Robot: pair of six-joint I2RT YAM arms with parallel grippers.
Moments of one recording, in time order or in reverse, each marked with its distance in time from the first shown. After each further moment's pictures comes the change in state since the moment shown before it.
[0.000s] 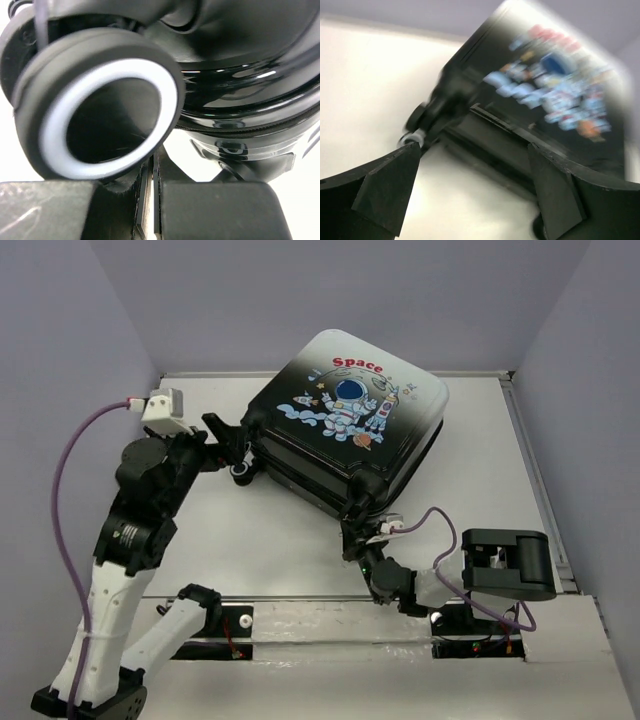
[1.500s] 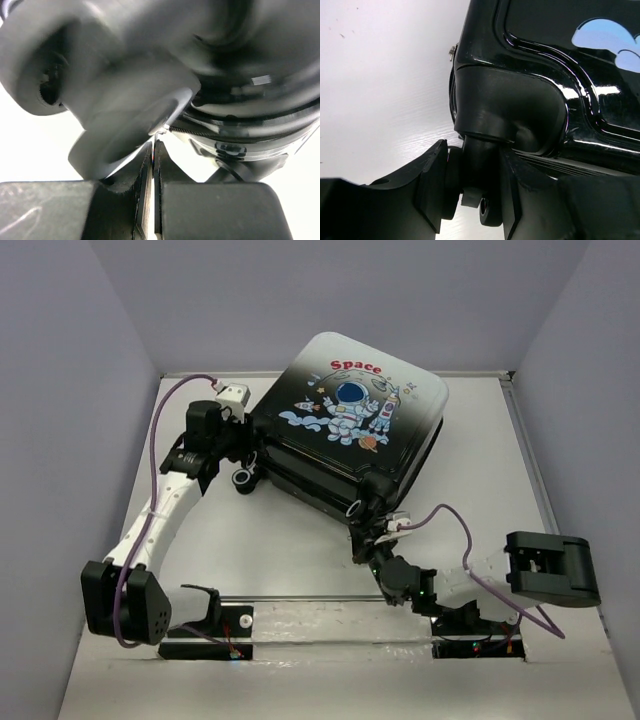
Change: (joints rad) left arm 0.148 0.494 -0.148 0.146 0.174 0.396; right arm 0.006 -0.224 -0.050 -0.251 -0.048 0.037
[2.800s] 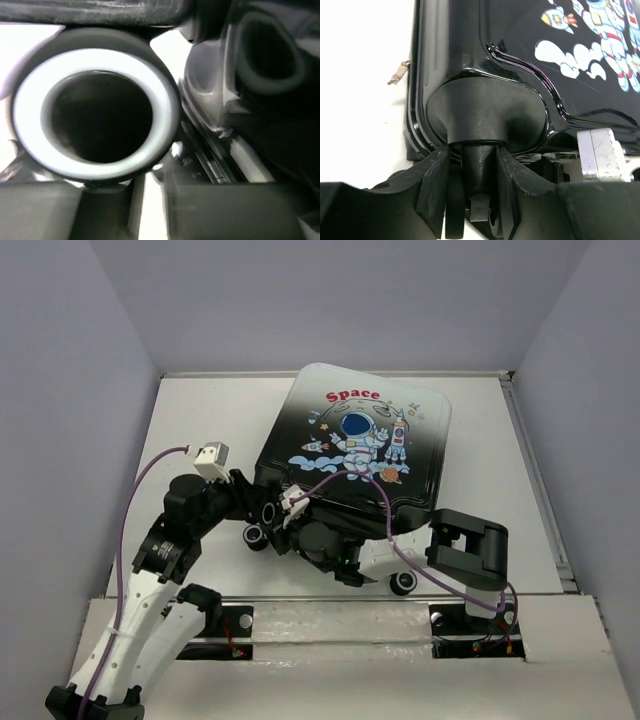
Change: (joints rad) left arm -0.146 -0.659 -0.390 -0.086 0.078 -0.474; right arm -0.113 0.452 0.644 -0.237 -0.632 -0.140
